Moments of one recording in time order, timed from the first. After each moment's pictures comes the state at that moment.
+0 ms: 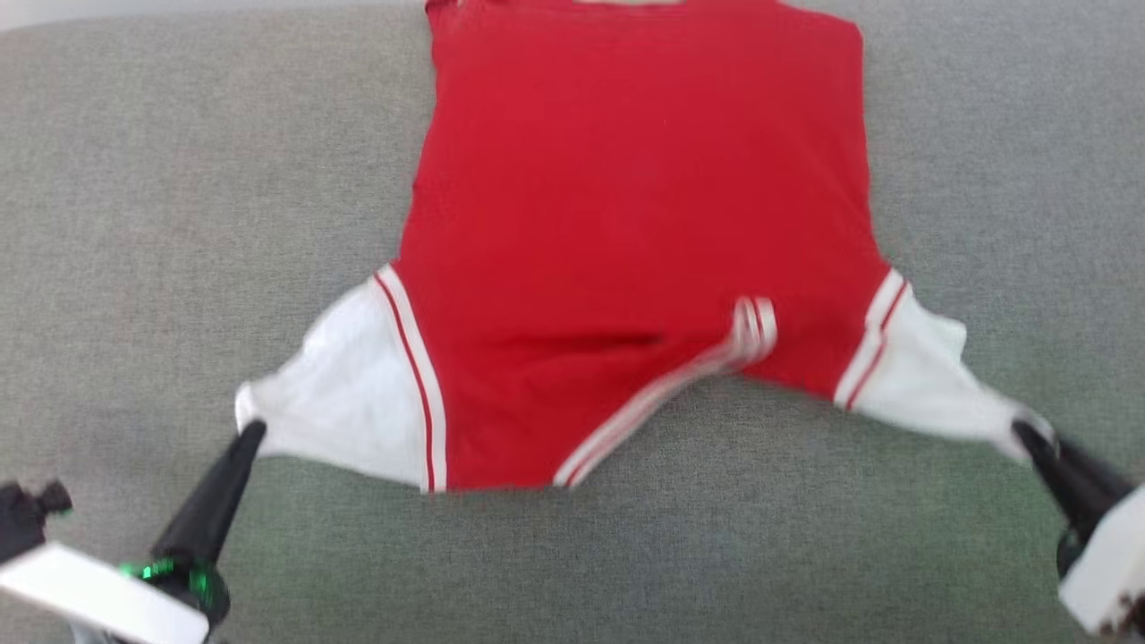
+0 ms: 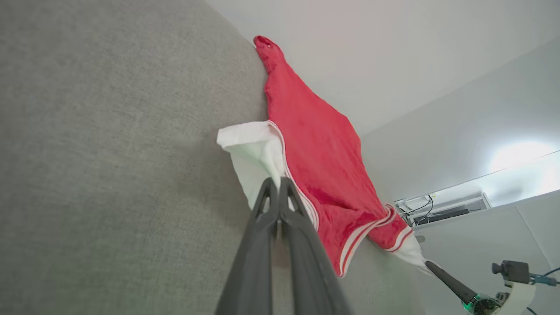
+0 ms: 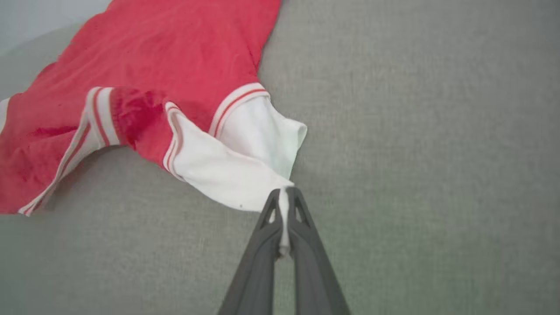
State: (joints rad) left arm -0.04 0.83 -0.48 -0.11 -1.54 -0.13 -0.26; right arm 0.05 -0.37 -0.13 -0.26 0.62 0.13 0.56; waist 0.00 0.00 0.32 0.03
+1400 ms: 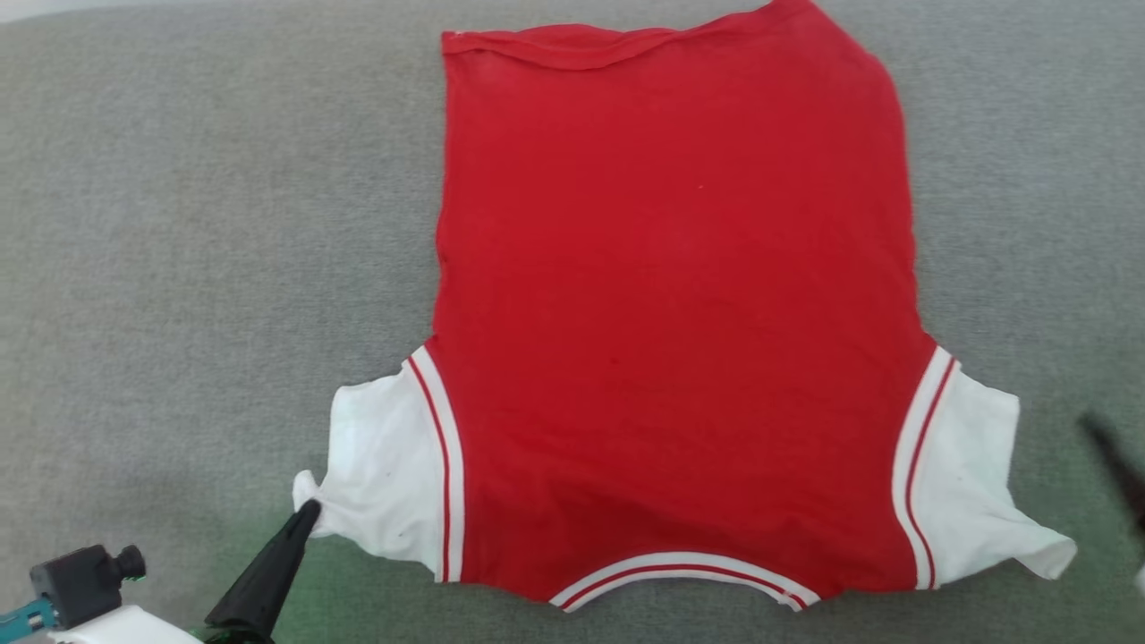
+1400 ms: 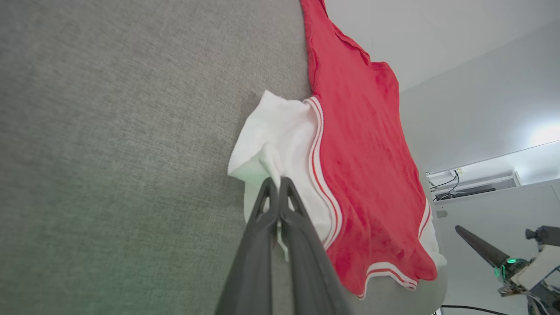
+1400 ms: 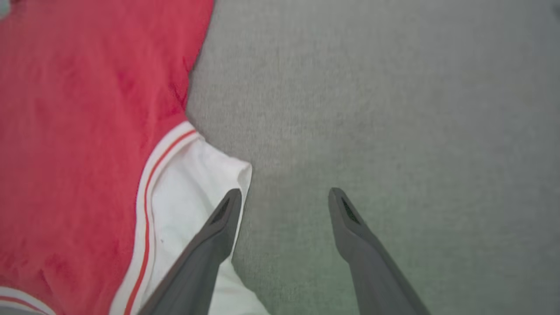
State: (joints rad) left arm 0.04 0.77 -0.55 -0.05 -1.43 -0.13 -0.26; right arm 0.09 -0.37 -0.26 -0.23 0.57 0.13 0.58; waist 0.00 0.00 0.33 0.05
